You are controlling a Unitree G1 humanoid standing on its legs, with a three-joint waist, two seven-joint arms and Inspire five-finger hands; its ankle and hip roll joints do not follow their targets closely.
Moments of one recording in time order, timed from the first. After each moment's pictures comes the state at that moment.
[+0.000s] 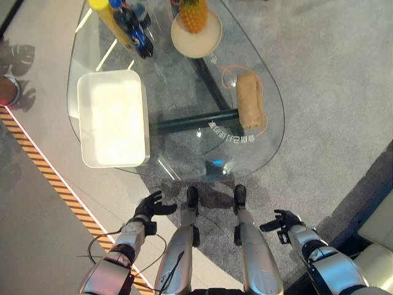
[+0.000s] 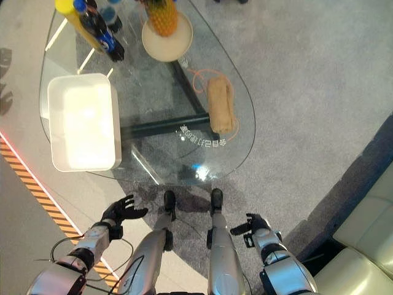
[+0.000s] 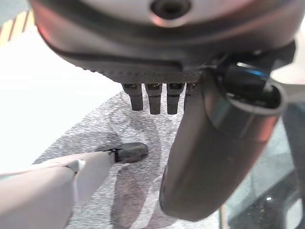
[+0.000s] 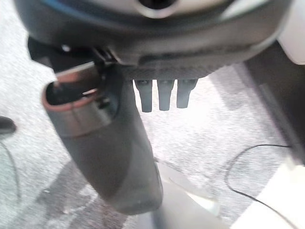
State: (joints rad) left arm -0.50 0.31 -0.26 1.22 -0.51 -0.13 -0.01; right arm -0.56 -0.35 0.29 1.30 0.21 0.11 -0.13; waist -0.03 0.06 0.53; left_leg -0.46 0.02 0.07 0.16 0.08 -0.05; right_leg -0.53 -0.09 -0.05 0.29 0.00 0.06
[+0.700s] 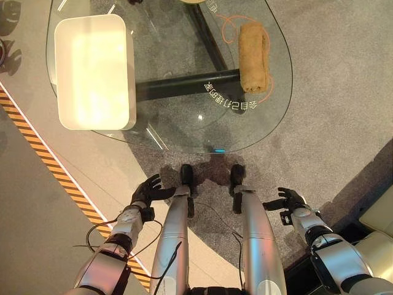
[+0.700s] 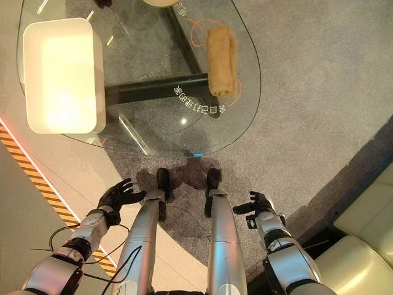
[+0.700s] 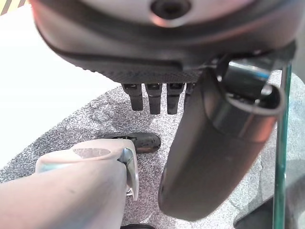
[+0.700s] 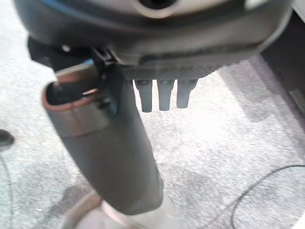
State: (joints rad) left arm -0.50 0.33 -0.26 1.16 -0.58 -0.14 -0.04; right arm -0.60 -0.39 0.29 1.28 0.25 0.02 -0.16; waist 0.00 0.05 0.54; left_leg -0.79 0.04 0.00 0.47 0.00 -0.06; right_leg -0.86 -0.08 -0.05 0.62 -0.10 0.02
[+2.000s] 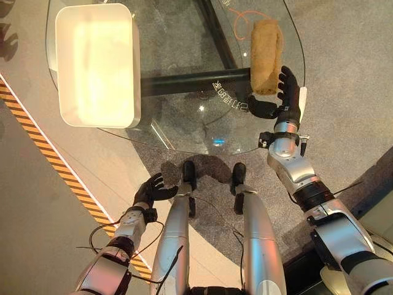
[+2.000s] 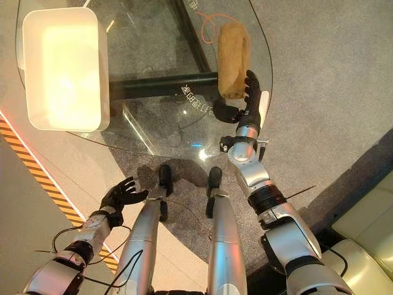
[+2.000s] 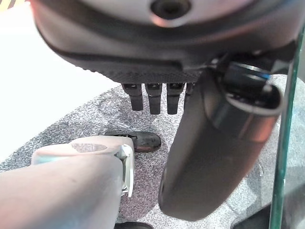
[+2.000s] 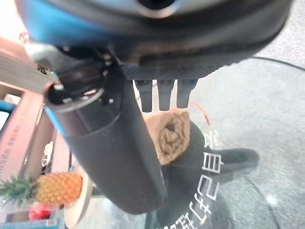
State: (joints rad) left arm -0.47 0.32 -0.30 1.11 -0.61 -0.18 -0.01; right arm -0.85 -0.41 0.39 0.52 0.38 0.05 -0.65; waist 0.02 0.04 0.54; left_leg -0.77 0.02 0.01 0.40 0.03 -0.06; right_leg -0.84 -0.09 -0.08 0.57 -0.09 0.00
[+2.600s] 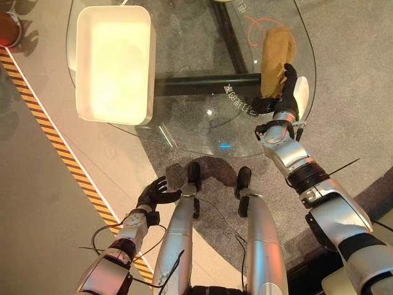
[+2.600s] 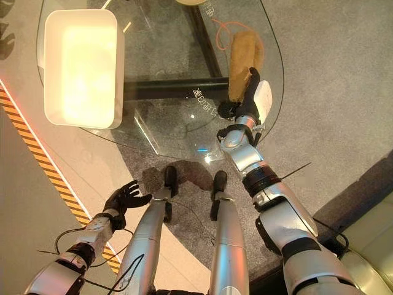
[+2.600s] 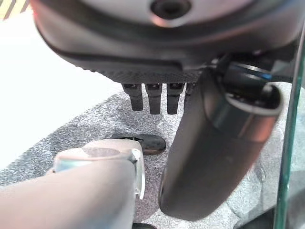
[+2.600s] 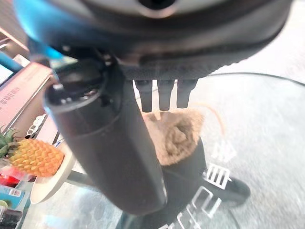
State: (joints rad) left arm -0.45 0.31 -0.35 1.11 -0.61 -0.18 -0.02; right arm -1.05 -0.41 0.50 0.70 0.24 0.30 -0.77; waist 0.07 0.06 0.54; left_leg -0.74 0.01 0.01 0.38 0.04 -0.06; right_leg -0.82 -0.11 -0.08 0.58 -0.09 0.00
